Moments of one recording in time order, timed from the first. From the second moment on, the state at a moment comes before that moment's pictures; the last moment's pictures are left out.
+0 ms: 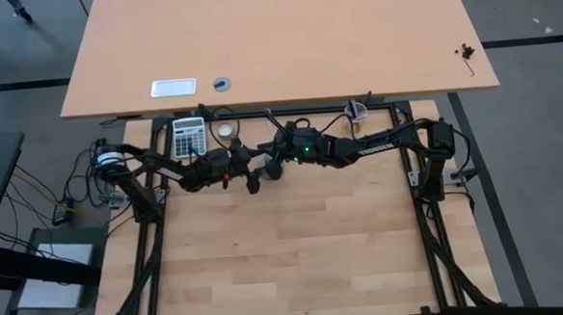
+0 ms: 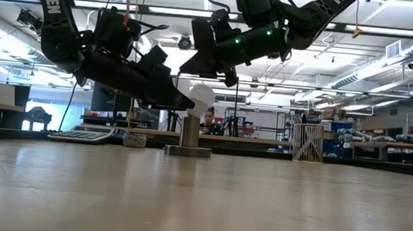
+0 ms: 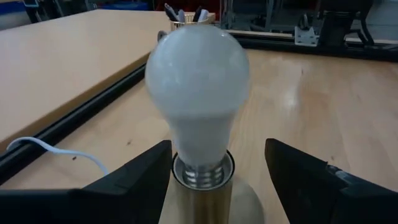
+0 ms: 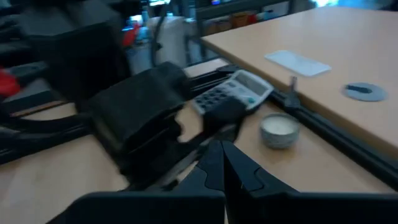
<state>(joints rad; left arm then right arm) 0.30 1.66 0.44 1.01 -0.07 -0.01 -0.20 1.85 1.13 0.46 0.17 0.20</state>
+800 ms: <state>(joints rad) 0.30 1.66 0.44 0.83 -0.07 -0.01 -0.23 1.65 1.13 -0.23 0.28 0.17</state>
